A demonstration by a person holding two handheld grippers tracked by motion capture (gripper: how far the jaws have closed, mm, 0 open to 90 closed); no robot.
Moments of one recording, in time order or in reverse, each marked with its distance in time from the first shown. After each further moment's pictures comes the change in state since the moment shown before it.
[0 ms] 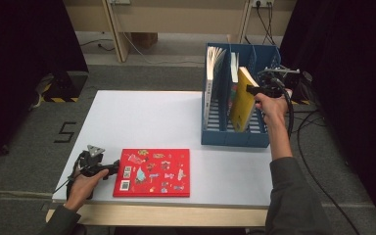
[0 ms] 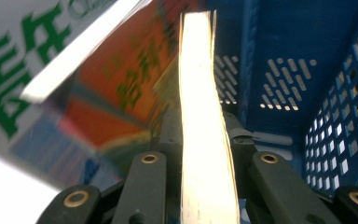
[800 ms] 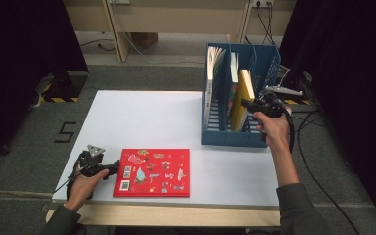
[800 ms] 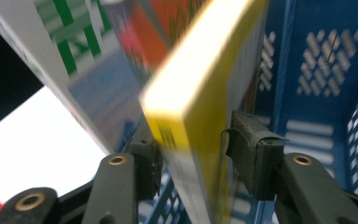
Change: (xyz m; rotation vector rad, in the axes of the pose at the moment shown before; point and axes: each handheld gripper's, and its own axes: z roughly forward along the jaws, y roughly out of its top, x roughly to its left) left arm -0.001 0.000 0.000 -0.005 0.005 0.009; right arm 0.005 -0.049 -0.020 -0.090 0.132 -0.047
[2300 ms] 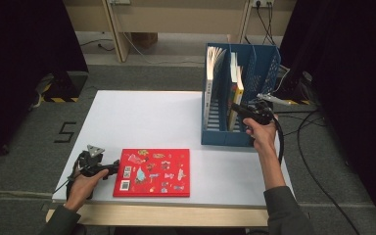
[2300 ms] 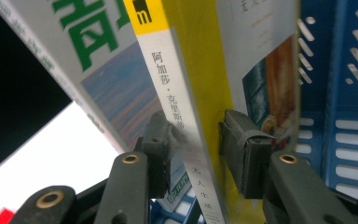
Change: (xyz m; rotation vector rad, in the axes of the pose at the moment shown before) left arm 0.001 0.000 -0.001 0.002 0.000 -0.005; right arm 0.006 -0.034 0.030 -0.061 0.093 0.070
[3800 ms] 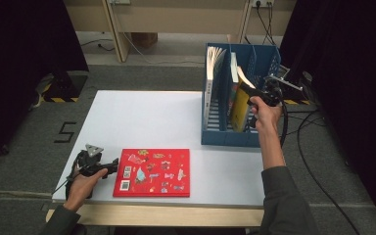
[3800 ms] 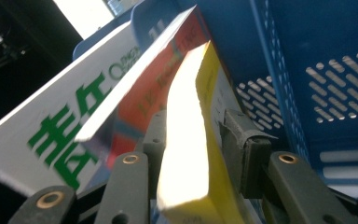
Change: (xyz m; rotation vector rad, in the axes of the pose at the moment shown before) left arm 0.001 0.002 -0.003 -0.027 0.012 -0.009; right arm -0.010 0.053 0.002 -0.111 -0.067 0.206
